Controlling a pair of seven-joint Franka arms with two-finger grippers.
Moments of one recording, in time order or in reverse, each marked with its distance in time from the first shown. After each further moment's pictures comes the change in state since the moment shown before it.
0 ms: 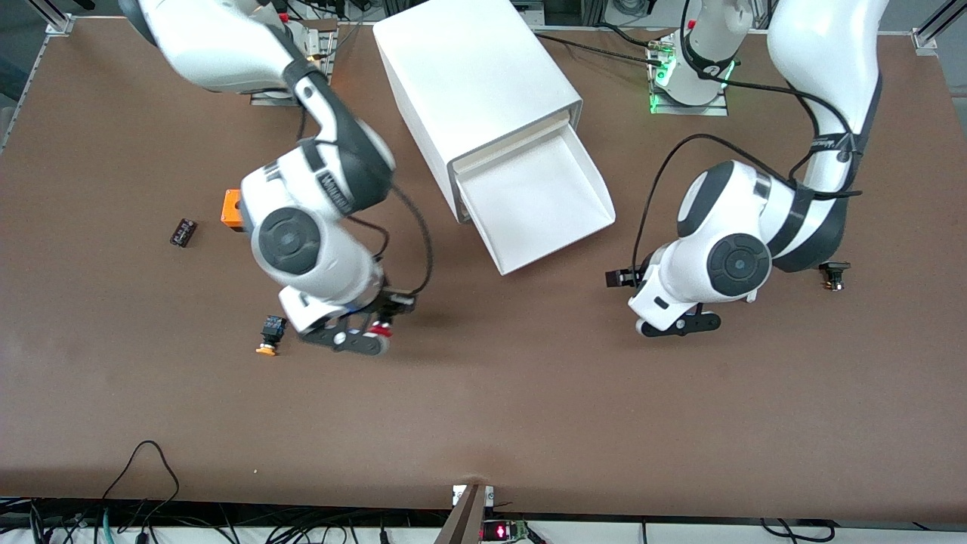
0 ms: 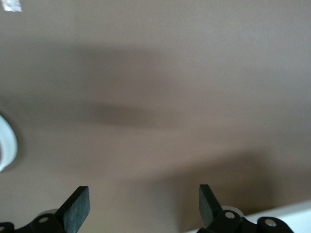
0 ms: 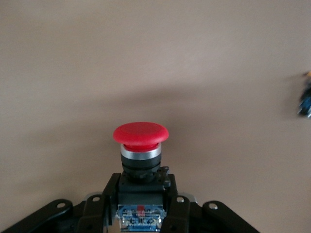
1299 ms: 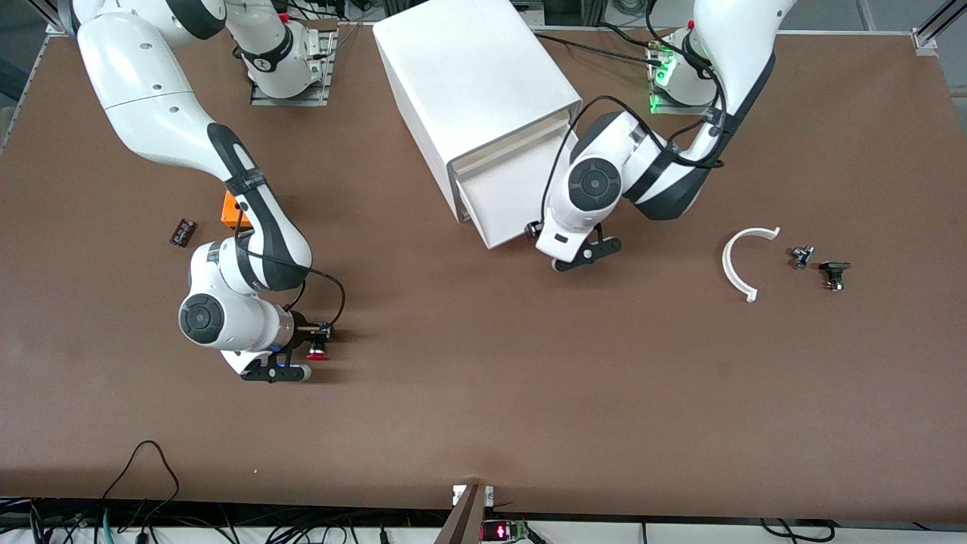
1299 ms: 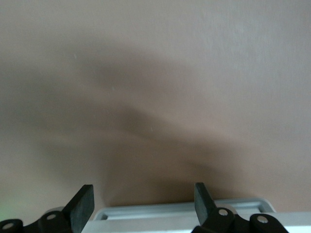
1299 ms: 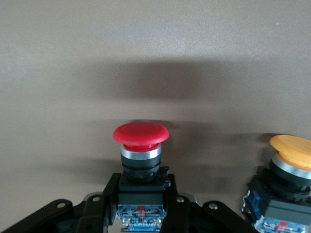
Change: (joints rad) left arm -0.108 -0.092 -0.165 -0.340 -0.003 0.249 -0.498; right arm -0.257 0.040 -0.004 -0.471 0.048 0.442 -0.410
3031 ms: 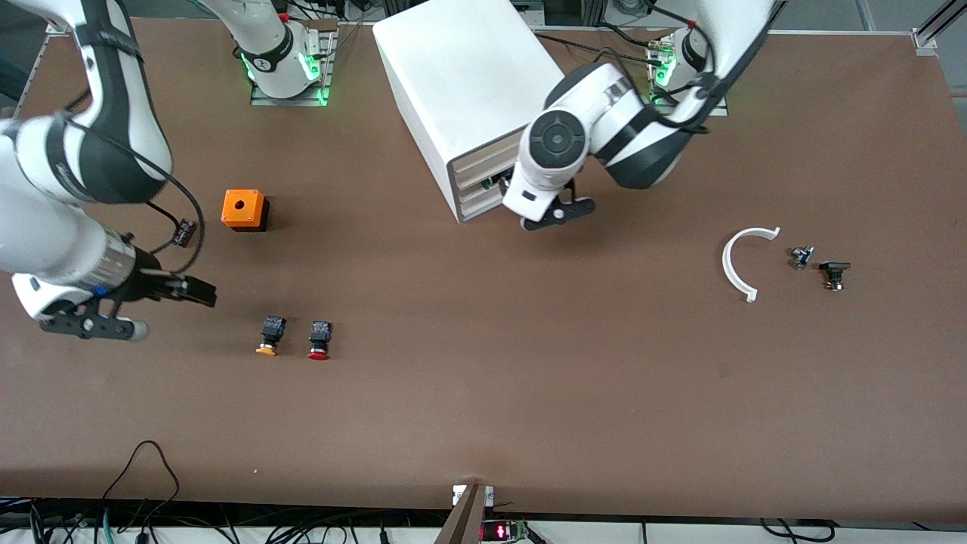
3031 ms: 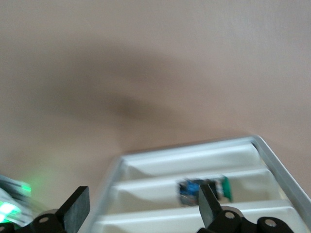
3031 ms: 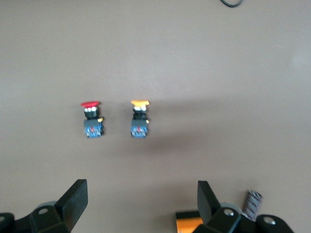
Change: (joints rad) left arm 0.102 -0.042 -0.165 0.174 0.039 -0.324 0.043; right arm -0.041 -0.536 -0.156 -0.120 -0.003 -0.321 -0.031
